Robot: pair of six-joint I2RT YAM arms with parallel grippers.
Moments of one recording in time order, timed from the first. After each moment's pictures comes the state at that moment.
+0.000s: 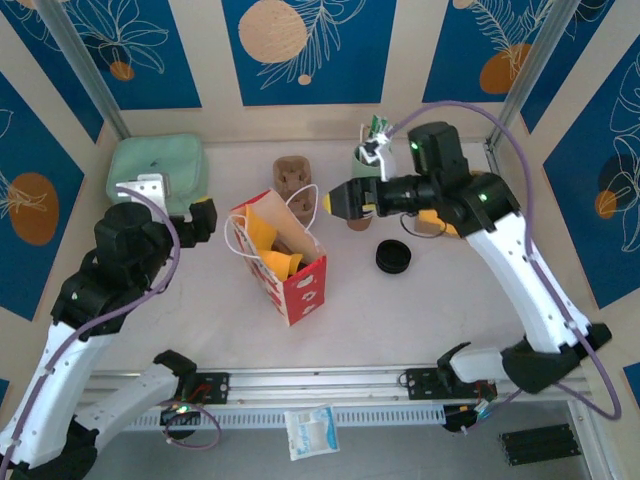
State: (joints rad) left arm -0.48 0.79 1.24 -0.79 -0.38 -0.24; right arm 0.53 1.28 1.67 -0.98 -0.58 0.40
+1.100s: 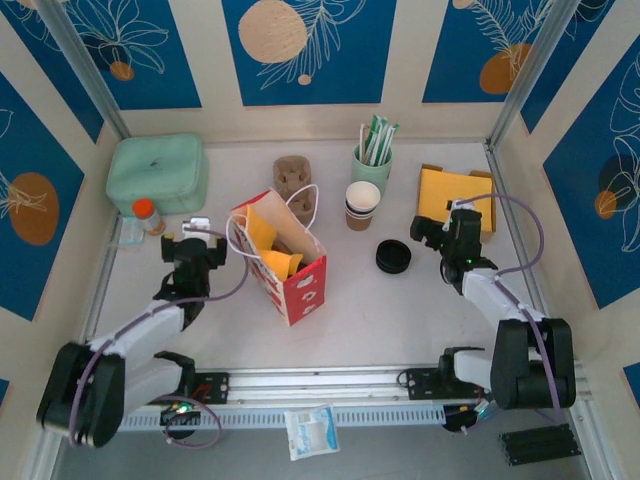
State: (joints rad) left arm -0.28 1.12 0.34 0.40 -0.51 0.09; right arm 0.00 1.21 0.53 0.10 0.03 0.26
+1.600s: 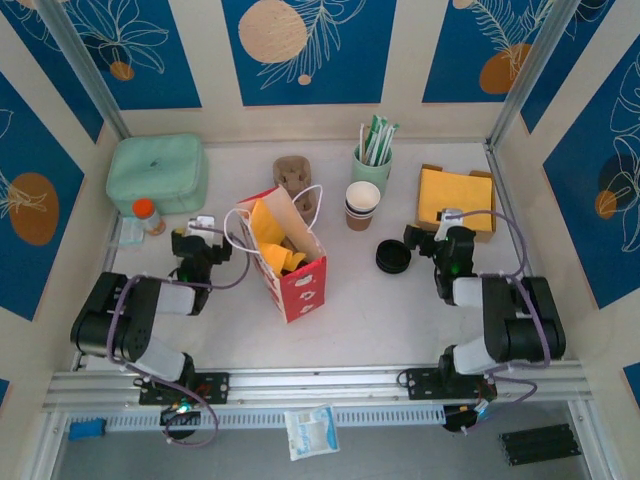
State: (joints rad) left arm -0.15 1.53 0.32 0.87 -0.26 0.12; right arm -0.01 1.49 0.35 0.72 -0.06 0.15
